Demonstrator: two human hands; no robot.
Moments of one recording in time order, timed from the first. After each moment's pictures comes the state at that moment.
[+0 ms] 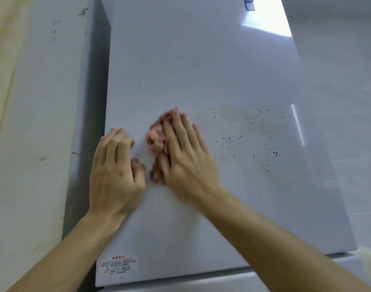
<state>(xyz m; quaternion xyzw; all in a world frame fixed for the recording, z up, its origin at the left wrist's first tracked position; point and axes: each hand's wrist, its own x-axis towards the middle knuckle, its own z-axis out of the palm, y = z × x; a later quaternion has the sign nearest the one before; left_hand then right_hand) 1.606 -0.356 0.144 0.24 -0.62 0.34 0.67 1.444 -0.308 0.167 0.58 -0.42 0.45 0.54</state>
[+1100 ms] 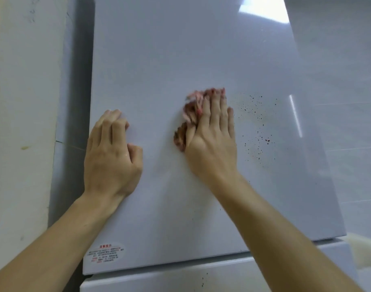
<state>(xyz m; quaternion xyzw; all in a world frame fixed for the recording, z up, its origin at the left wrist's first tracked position) 1.589 -0.346 0.152 0.25 -0.63 0.33 0.66 1.400 -0.293 0.171 0.47 -0.51 0.54 0.48</state>
